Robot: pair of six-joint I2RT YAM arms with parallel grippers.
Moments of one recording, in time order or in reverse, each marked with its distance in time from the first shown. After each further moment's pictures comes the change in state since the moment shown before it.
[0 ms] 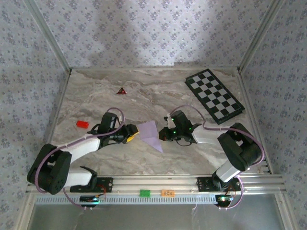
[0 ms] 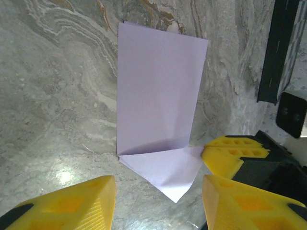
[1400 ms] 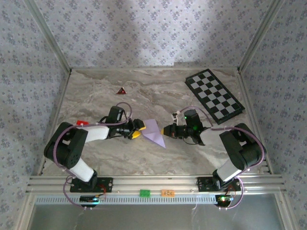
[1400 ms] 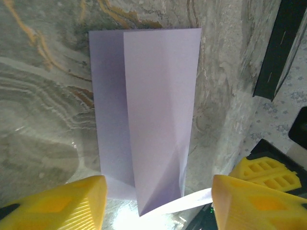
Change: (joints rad) left arm -0.008 0.321 0.166 0.100 0.127 -0.010; right arm -0.165 -0.012 -0.146 0.359 -0.299 0.139
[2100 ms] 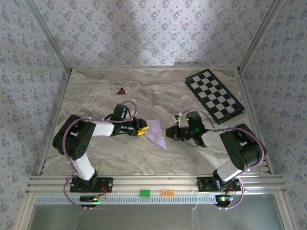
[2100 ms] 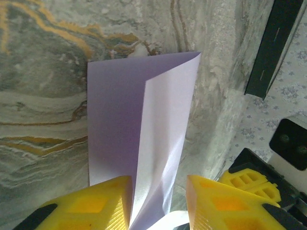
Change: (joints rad) left arm -0.018 0.122 0.058 0.106 0.052 -0.050; right arm -0.027 -0.003 -0.050 0.024 -0.021 0.007
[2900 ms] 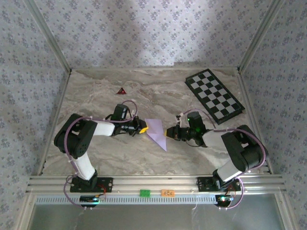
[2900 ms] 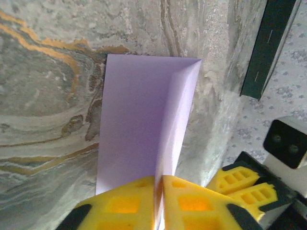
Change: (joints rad) left arm 0.000 0.024 -0.001 0.044 -0.003 0.000; right arm -0.008 -0.032 -0.003 -0.052 0.037 0.000
